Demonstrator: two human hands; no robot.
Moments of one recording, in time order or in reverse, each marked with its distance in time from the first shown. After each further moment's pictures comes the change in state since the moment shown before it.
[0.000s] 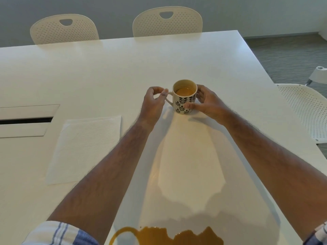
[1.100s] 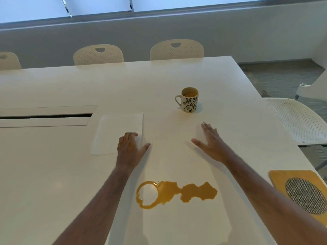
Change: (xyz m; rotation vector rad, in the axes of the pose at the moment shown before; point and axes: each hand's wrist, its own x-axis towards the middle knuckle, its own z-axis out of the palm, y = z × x) left_hand -0.208 -0.046 -0.151 0.977 0.126 0.125; right_hand -0.189 0.008 0.077 -0.708 0.065 0.070
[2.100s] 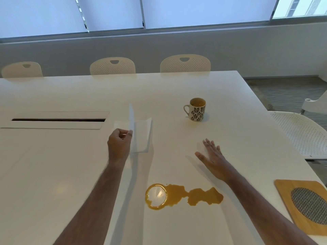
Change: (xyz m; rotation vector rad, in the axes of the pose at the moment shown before) left_hand 0.012 -0.017 -0.072 -0.602 0.352 -0.305; right_hand -0.039 -0.027 0.016 0.048 -0.080 -0.018
